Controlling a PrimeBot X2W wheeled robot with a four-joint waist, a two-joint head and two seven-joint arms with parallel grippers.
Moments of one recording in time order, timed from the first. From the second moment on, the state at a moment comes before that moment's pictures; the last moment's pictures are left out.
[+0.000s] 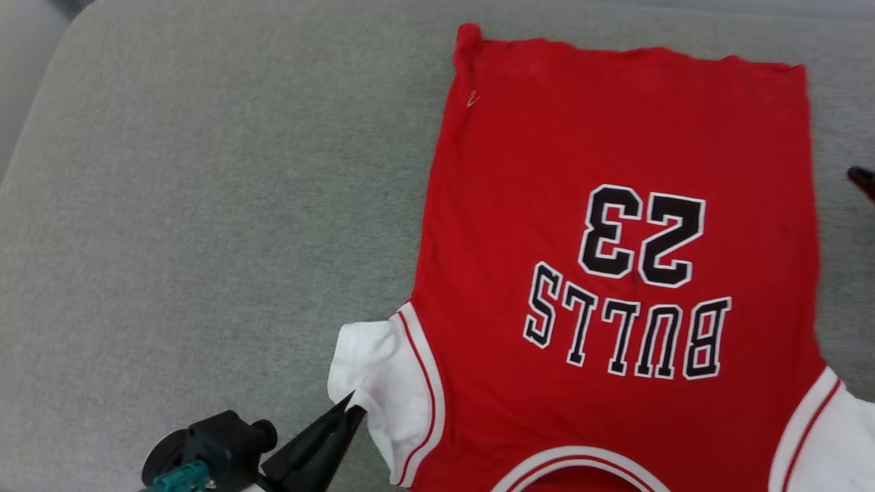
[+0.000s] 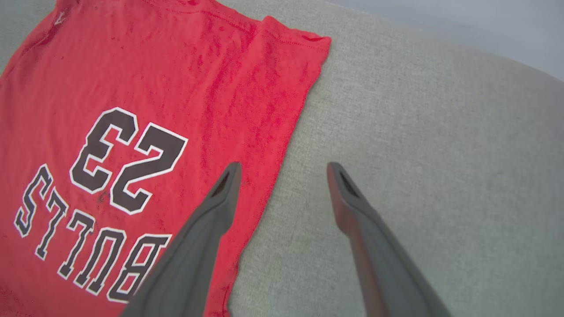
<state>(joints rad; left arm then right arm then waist) 0.08 0.66 -0.52 -0.45 -0.66 0.06 0.06 -0.52 -0.60 -0.03 -0.02 0.58 0.13 0.99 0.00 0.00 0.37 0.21</state>
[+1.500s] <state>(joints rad) -0.06 0.60 -0.57 -0.39 -0.62 0.05 0.06 -0.60 -0.62 -0.08 0.31 0.42 0.13 1.12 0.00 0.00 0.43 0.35</state>
